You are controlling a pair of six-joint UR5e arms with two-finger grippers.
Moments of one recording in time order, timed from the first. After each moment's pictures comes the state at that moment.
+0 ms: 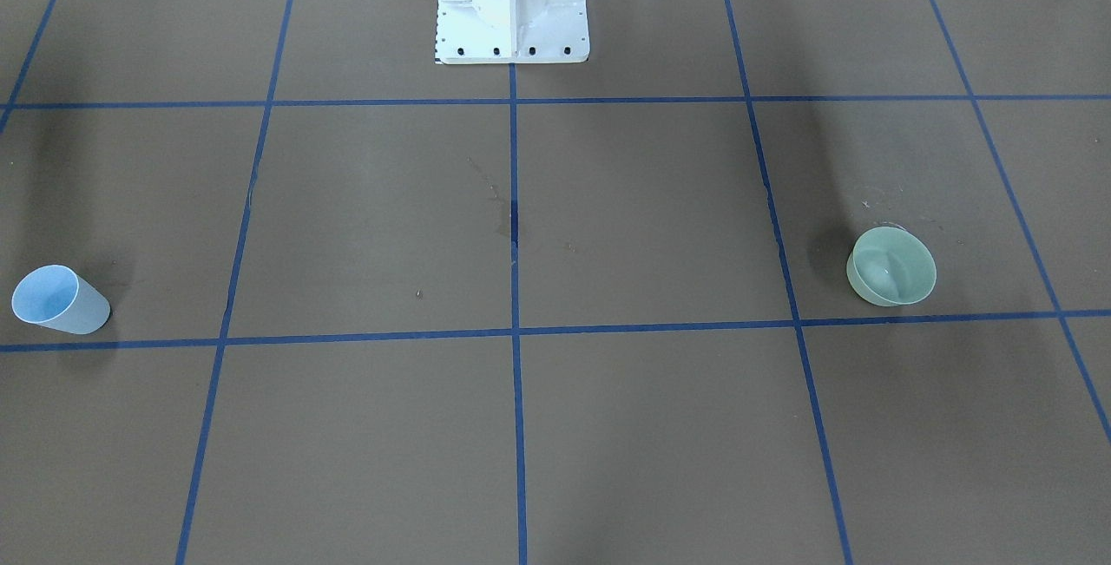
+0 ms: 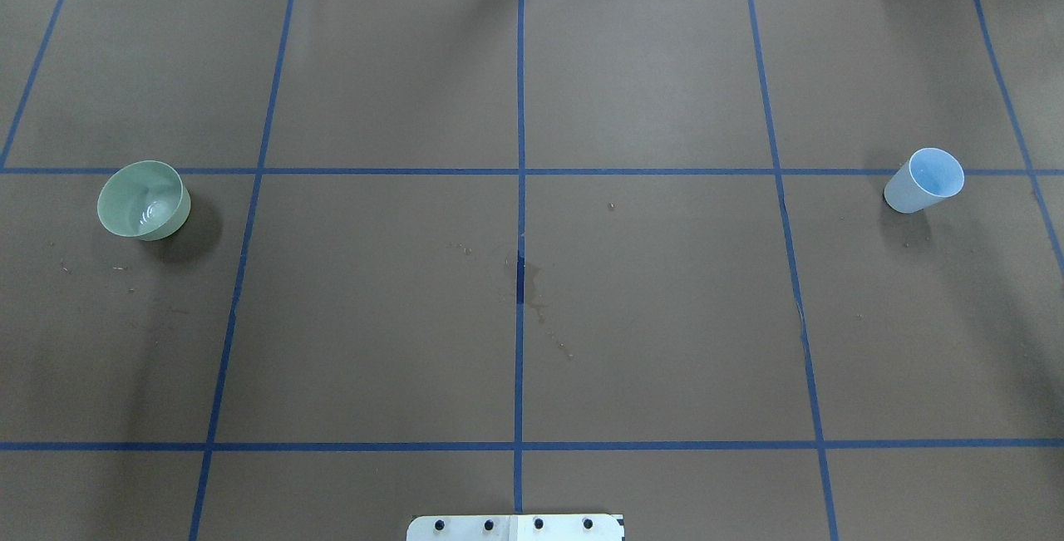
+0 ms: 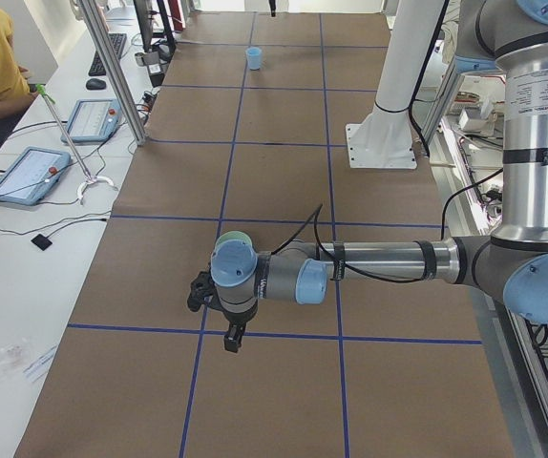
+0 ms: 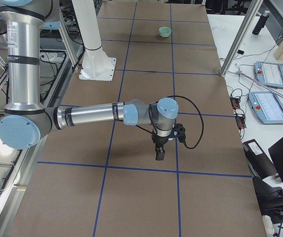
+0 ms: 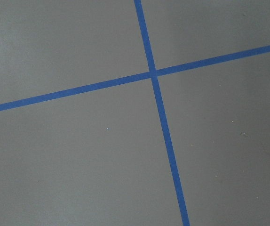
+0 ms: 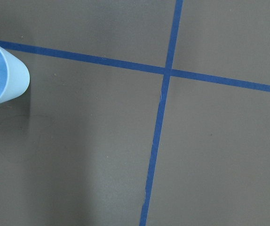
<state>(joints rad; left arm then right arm) -1.55 -1.49 -1.61 -1.70 -2.36 0.15 1.43 -1.62 1.76 -1.68 2.24 -0.01</state>
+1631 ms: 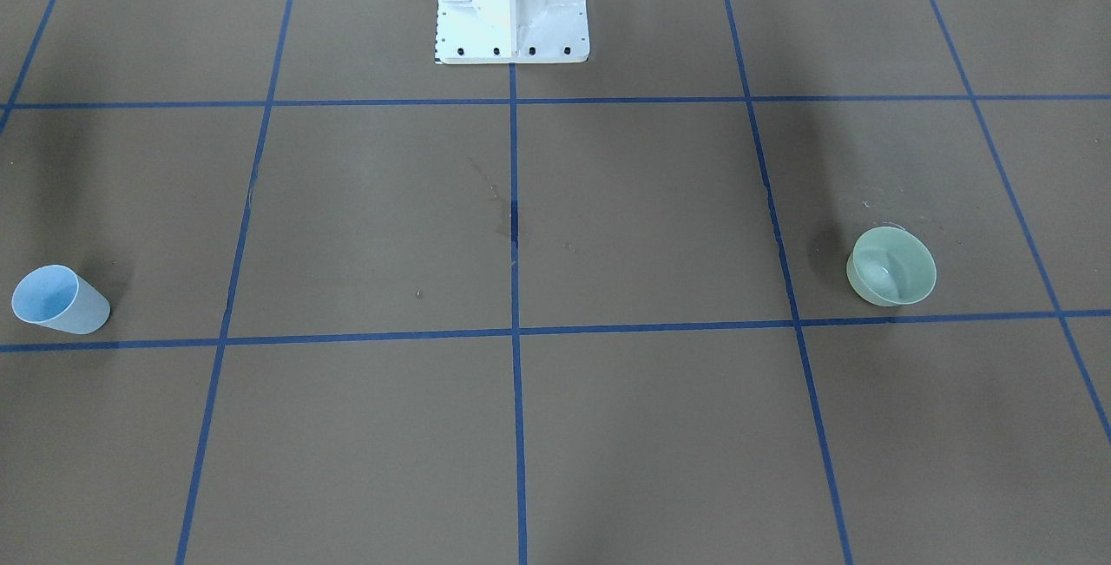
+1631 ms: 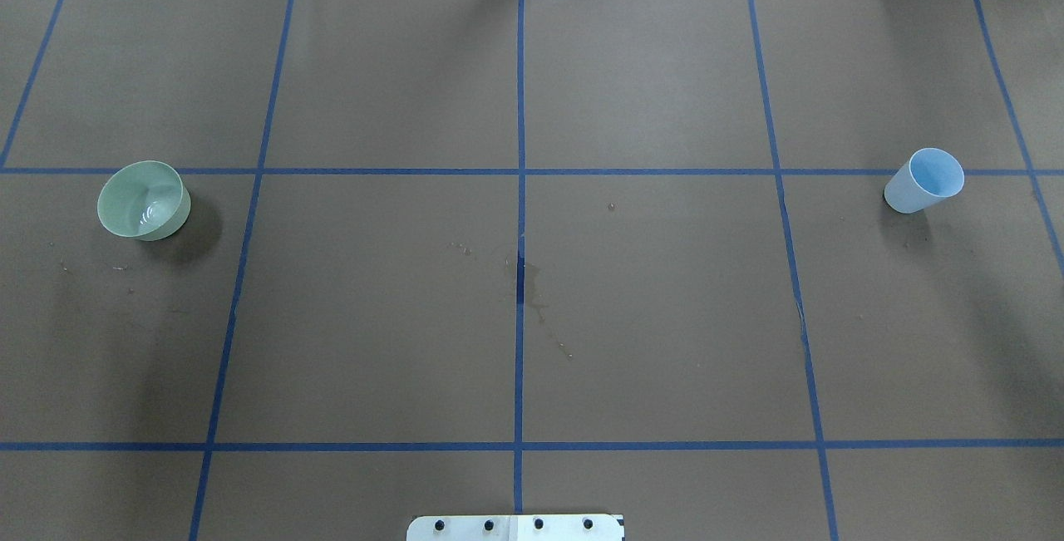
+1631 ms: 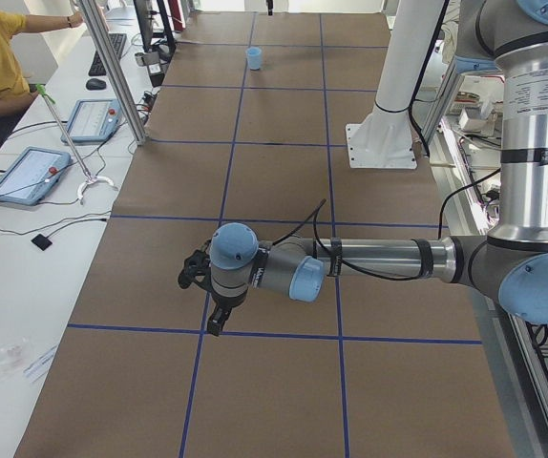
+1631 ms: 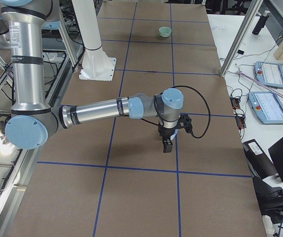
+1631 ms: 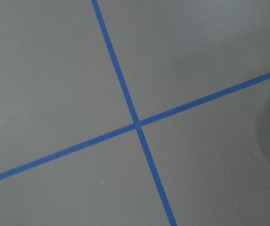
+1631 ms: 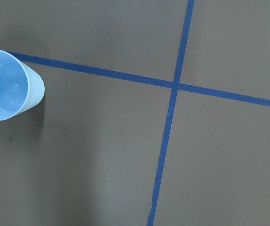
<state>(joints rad) -1.55 -1.54 -1.61 -2.03 -2.35 0.14 1.43 -1.53 1.78 -1.68 2.25 -0.01</state>
